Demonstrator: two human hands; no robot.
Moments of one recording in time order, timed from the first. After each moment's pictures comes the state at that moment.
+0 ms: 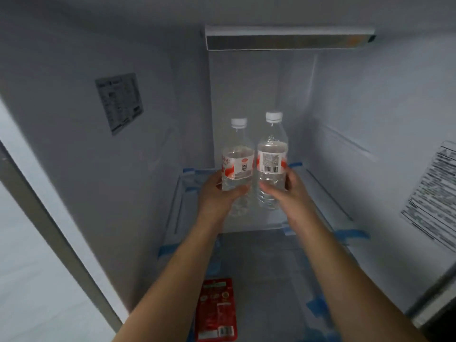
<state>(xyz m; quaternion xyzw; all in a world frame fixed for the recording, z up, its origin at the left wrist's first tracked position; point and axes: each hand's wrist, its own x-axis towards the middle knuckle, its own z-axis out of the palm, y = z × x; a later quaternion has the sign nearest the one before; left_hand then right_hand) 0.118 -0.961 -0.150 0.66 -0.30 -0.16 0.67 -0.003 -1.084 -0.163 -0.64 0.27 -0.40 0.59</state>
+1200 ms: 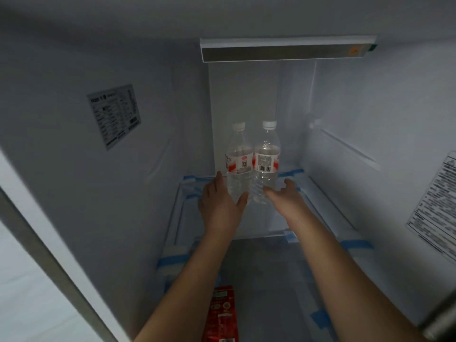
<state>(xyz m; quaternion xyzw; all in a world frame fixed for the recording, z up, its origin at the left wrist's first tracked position) 0.132 -0.992 -0.180 0.85 -0.36 0.07 0.38 0.021 -1.103 -0.159 -0.68 0.42 -0.30 0.52</state>
